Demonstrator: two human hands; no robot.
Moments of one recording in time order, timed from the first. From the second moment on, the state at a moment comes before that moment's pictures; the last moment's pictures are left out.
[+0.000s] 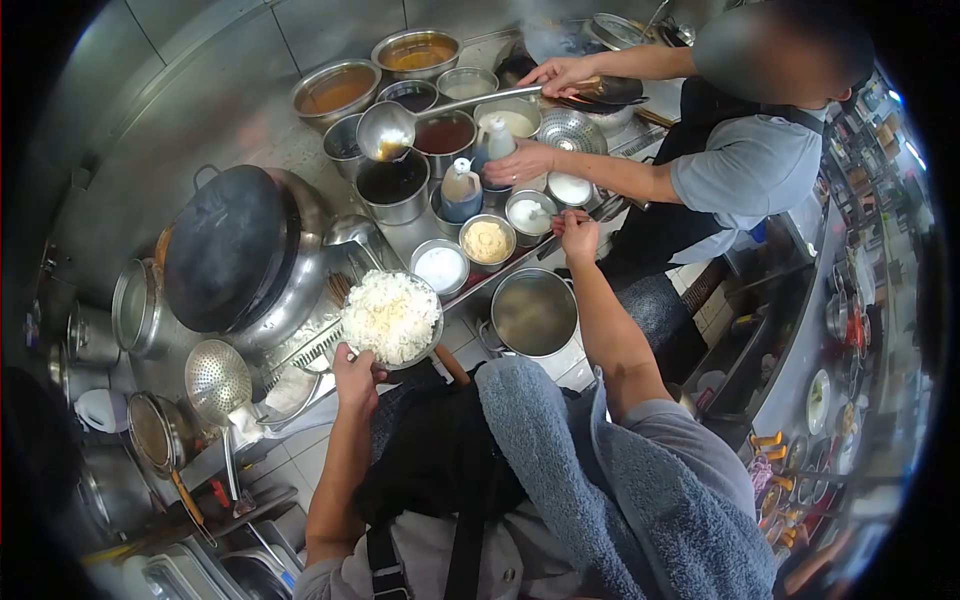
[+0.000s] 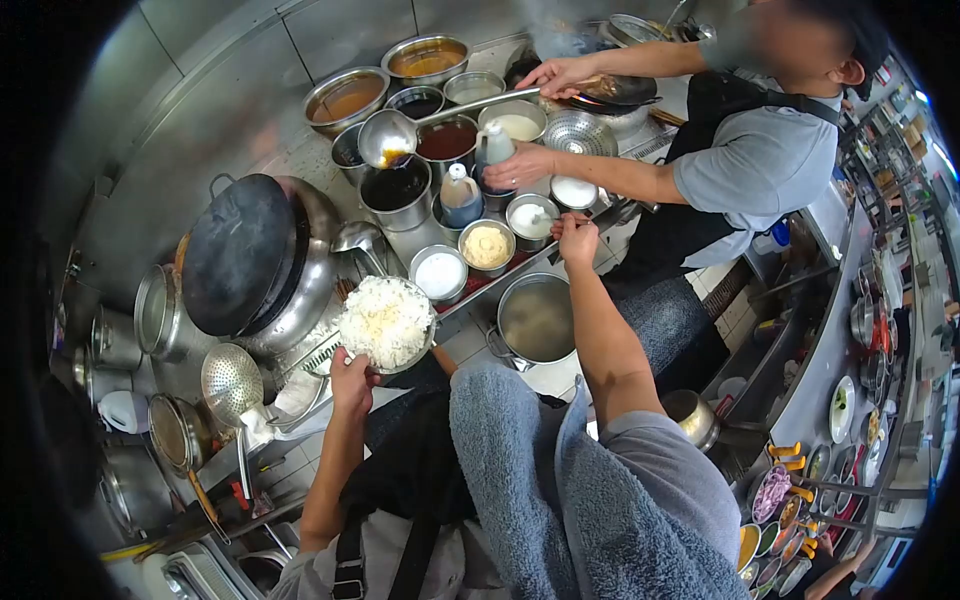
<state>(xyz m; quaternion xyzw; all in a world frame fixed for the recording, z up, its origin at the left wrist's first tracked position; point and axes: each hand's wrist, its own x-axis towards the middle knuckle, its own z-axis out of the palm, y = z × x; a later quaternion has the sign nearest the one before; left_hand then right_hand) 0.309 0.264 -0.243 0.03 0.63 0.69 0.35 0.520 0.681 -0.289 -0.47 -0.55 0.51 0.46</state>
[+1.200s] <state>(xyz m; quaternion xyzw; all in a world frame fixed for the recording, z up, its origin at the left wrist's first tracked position) 0.304 0.340 -0.260 0.04 0.64 0.68 0.36 0.517 0.550 -0.156 -0.27 -0.54 0.70 0.38</state>
